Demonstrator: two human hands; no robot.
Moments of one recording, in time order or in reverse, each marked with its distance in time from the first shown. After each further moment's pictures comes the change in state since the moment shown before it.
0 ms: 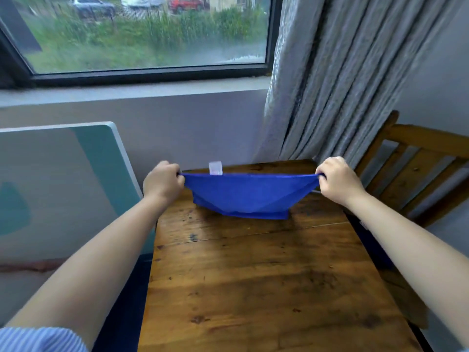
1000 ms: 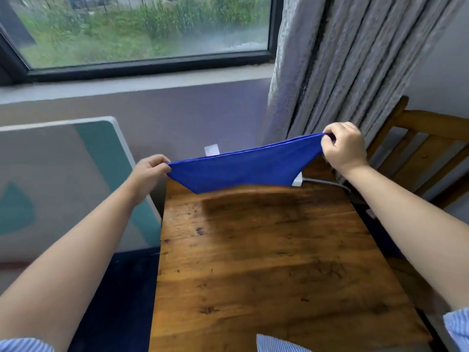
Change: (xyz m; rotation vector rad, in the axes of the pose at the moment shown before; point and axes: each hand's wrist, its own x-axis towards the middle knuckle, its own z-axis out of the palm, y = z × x) left_hand 0.012 -0.038 -0.023 -0.829 -0.317 -0.098; right_hand 0.039 -0.021 -0.014 0.145 0.317 0.167
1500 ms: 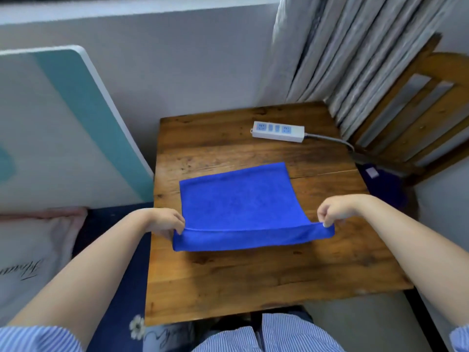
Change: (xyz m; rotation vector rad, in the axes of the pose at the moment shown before) left_hand -0.068 -0.121 0.062 0.570 -0.765 -0.746; right_hand -0.145 0.046 0.022 -0.118 -1.720 0.451
